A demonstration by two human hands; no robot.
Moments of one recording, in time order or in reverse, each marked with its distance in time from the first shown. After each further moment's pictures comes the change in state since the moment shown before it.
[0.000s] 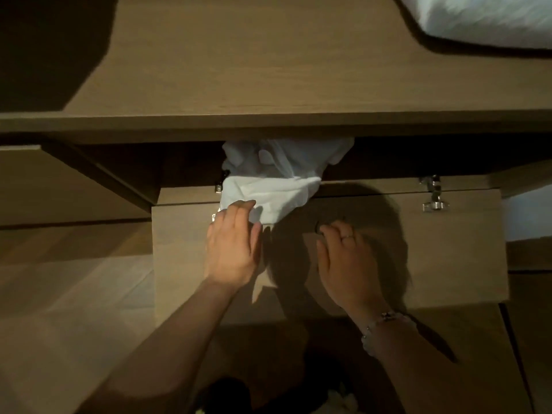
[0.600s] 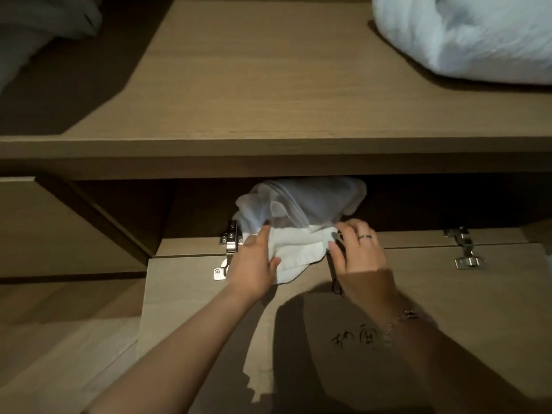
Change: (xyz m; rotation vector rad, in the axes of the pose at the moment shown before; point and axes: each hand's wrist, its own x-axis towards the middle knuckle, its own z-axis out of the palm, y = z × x) left_hand 0.071 -0.020 0.052 0.030 -0.208 -0.073; right_hand 0.081 0.029 0.056 0.169 0.225 -0.066
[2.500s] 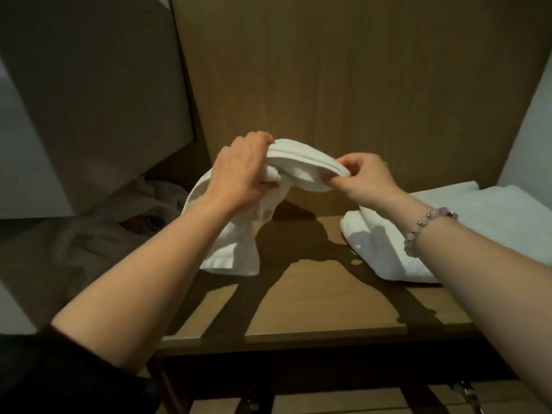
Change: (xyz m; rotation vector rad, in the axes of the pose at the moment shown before) left_hand 0.040 0.143 -0.381 0.342 0.876 0.537; right_hand 0.243 -0.116 -0.298 0.648 0.130 -0.001
